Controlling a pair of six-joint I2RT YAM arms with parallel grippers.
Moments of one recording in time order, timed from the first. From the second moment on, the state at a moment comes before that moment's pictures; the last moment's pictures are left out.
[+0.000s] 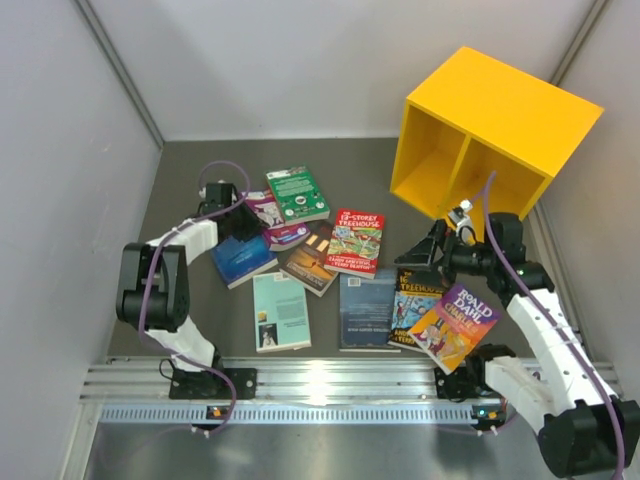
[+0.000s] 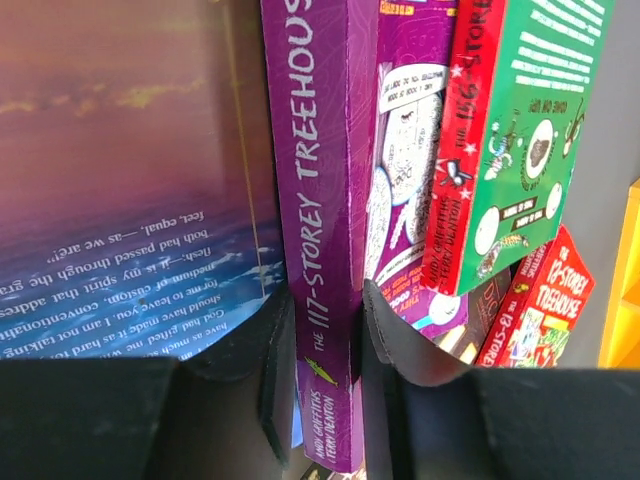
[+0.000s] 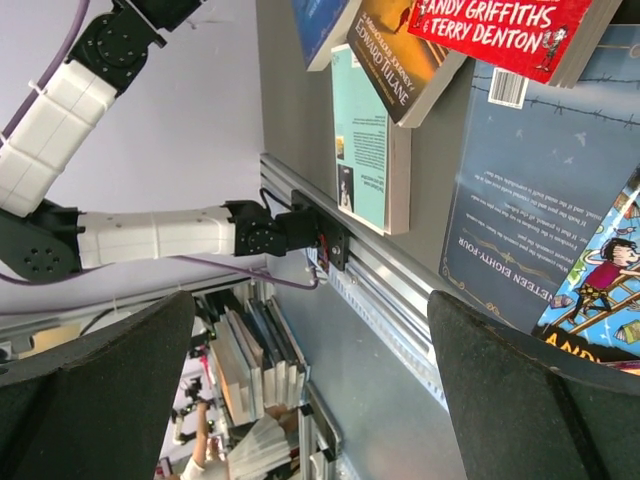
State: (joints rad) left arm -0.08 1.68 0.94 -0.10 0.21 -0.80; right arm 0.13 0.86 0.71 -0.52 -0.90 0.81
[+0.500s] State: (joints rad) left arm -0.35 1.35 1.18 -0.44 0.12 -0.41; right arm 0.18 0.95 1.07 -0.60 -0.74 0.73
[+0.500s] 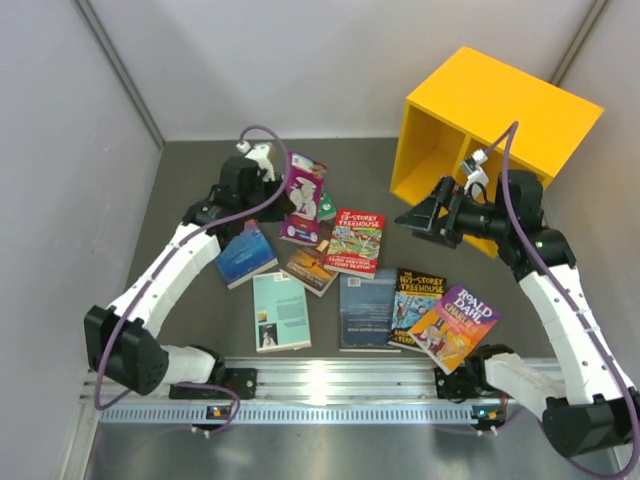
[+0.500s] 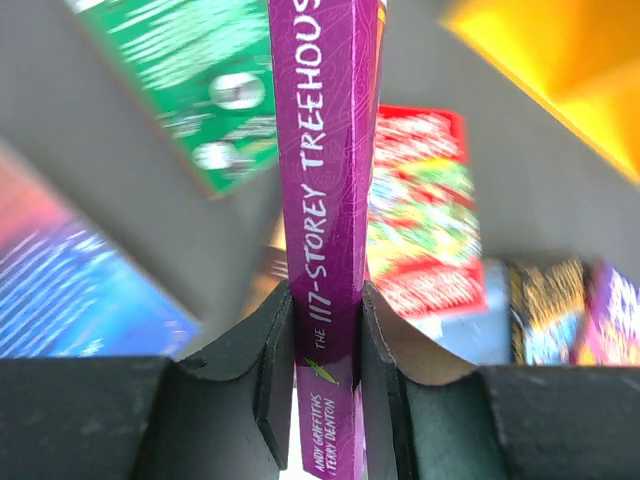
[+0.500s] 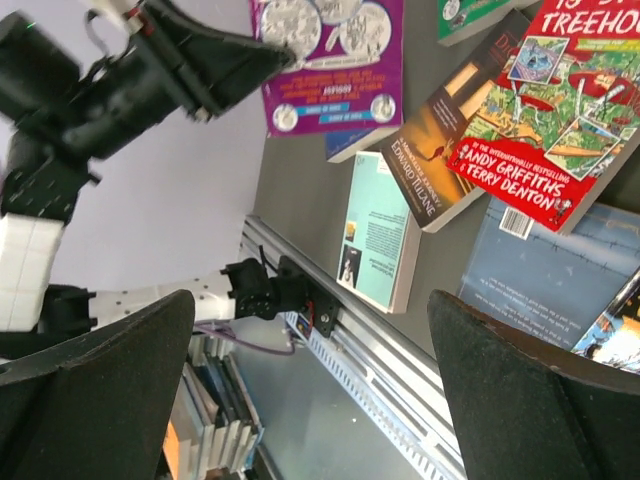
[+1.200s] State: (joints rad) left arm -1.17 1.36 1.31 -0.73 -0.45 -0.46; right arm 0.49 1.25 1.29 -0.67 -0.52 0.74
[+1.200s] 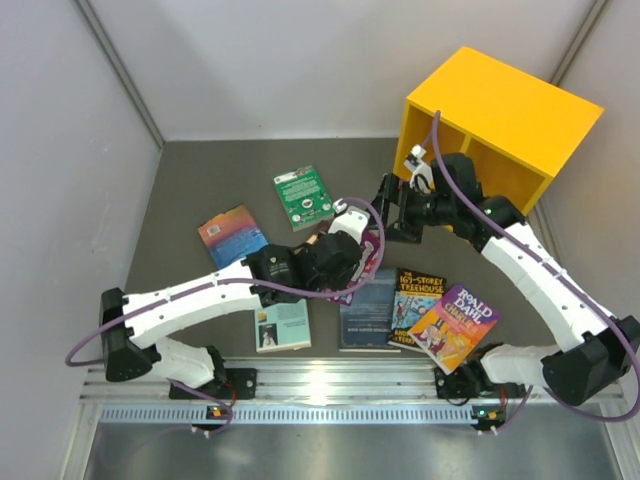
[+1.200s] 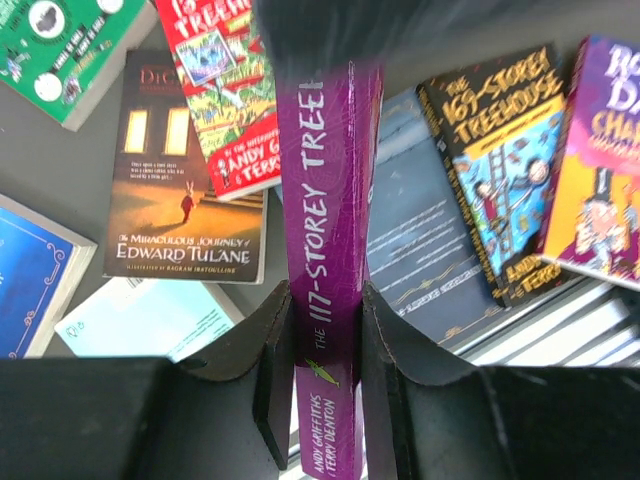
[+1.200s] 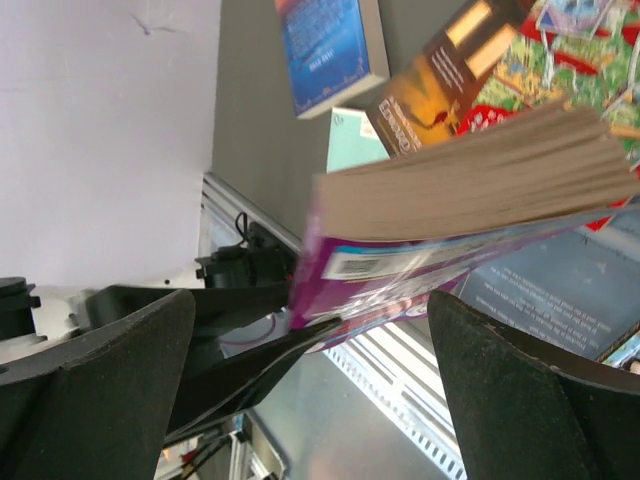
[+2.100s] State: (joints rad) left arm -1.34 1.58 1.51 -0.81 -0.68 -0.63; right arm 0.60 1.27 1.17 -0.70 -0.37 0.84
